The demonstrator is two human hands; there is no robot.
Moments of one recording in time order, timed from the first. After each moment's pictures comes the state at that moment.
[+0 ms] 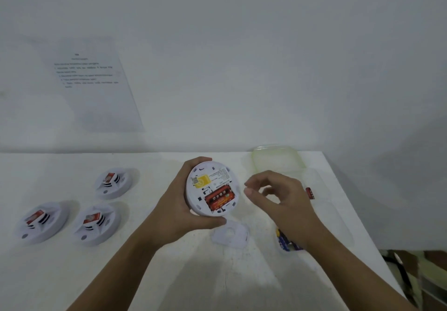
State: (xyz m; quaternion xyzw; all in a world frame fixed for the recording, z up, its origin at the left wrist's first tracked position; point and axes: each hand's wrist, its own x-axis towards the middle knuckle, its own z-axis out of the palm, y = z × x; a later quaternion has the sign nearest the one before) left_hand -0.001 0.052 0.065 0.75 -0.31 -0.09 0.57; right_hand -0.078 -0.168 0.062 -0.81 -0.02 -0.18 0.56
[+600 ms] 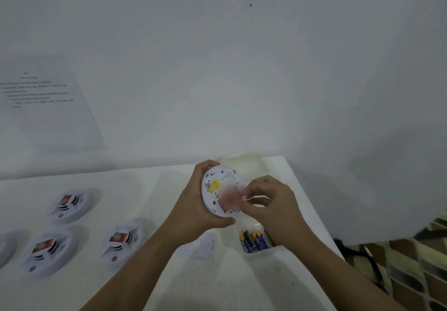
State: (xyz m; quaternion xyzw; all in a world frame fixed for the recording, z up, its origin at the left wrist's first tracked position) left_hand -0.017 -0.043 0.059 0.73 -0.35 -0.11 0.57; right_hand -0.106 -0.214 0.053 -0.80 0.10 -0.22 0.54
